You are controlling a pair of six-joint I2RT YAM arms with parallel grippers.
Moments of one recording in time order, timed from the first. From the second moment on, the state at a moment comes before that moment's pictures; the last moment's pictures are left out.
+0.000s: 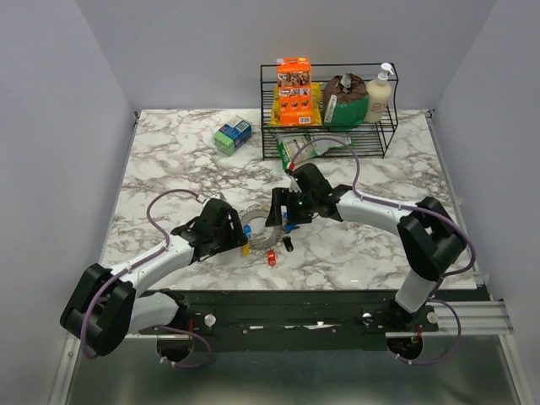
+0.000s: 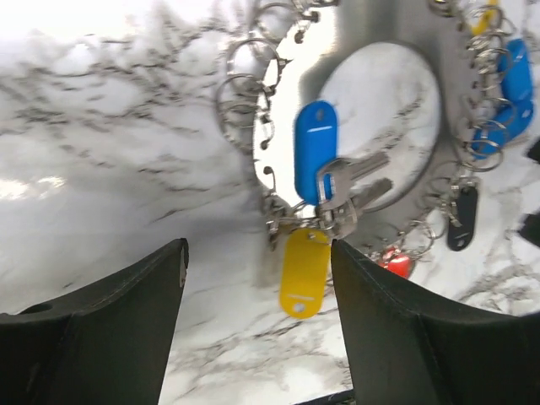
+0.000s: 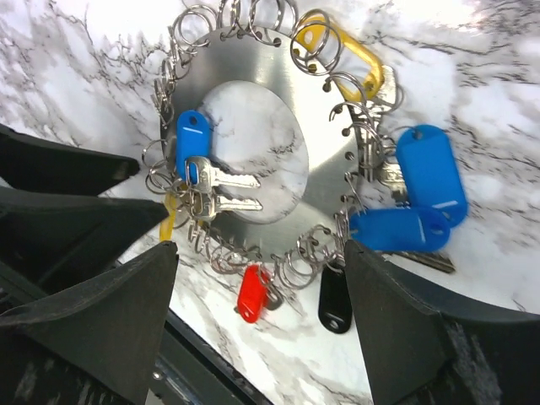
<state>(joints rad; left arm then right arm) -0.55 1.17 0.51 -0.25 -0.04 -0.79 0.72 1.75 1.07 -0.18 -0.30 0.59</state>
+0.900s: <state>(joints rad) -0.55 1.20 0.55 -0.26 0.01 -0.69 1.01 1.57 1.01 -0.35 0.03 0.38</state>
